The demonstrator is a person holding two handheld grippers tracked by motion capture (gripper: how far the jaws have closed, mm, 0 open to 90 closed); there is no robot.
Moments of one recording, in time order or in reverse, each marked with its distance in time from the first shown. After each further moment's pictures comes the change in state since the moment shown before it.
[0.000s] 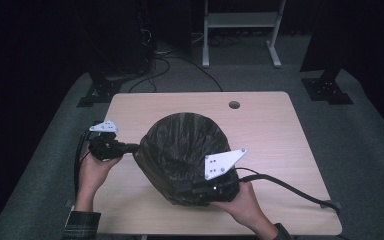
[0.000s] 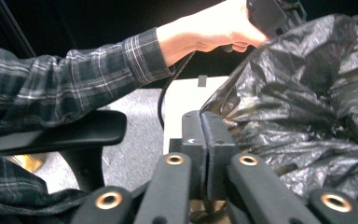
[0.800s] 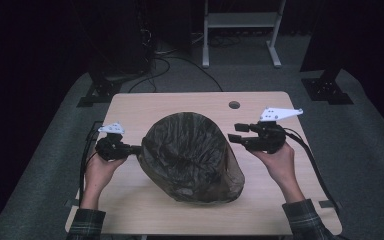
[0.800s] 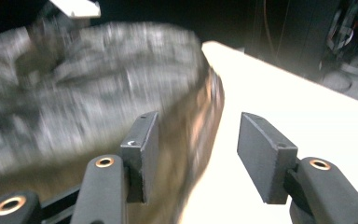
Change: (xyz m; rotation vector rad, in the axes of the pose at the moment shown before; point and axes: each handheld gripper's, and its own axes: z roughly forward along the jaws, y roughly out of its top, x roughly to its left) left arm 0.007 -0.006 0.018 0.023 -0.004 -0.010; right arm -0.115 -0.049 -0.110 -0.067 -0.434 0.260
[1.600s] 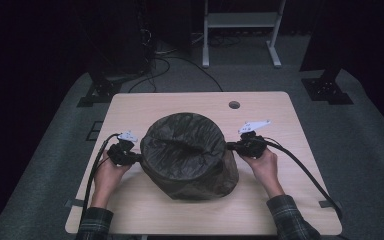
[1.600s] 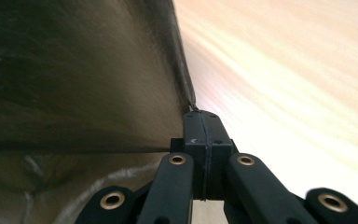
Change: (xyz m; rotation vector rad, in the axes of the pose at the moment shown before) left arm 0.014 -0.025 0.054 0.222 0.104 0.027; right arm -0.043 -0.066 0.079 0.256 -0.117 0.031
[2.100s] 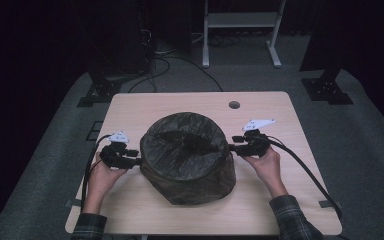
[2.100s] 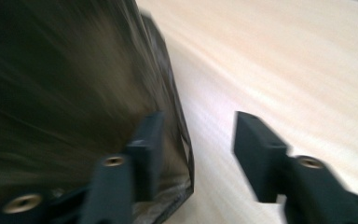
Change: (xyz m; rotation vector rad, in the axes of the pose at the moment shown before) left arm -0.003 -0.012 -0.039 -0.163 -0.020 -0.023; right arm -0.004 0.007 -0.019 -0.060 -0.014 0.010
